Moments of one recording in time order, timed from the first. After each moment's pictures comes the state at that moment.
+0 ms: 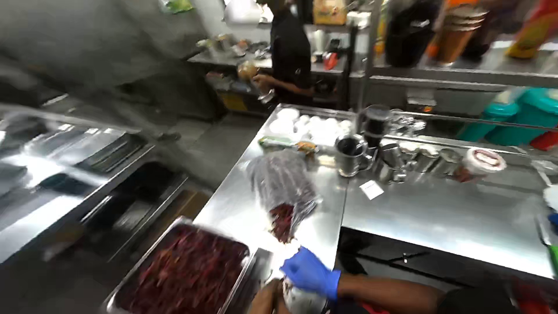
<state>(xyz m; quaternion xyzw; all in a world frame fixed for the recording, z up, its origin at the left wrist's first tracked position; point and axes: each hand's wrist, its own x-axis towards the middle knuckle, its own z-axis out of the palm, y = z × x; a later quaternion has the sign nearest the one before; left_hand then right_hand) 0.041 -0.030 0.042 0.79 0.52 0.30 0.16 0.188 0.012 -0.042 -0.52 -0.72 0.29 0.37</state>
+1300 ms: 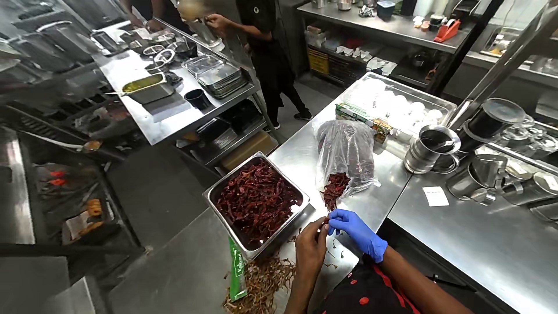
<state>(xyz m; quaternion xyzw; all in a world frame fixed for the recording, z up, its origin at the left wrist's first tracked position) 0.047 0.003 -0.027 0.65 0.60 0.38 0.28 0.222 0.046 -0.038 -0.41 -0.47 0.70 0.35</state>
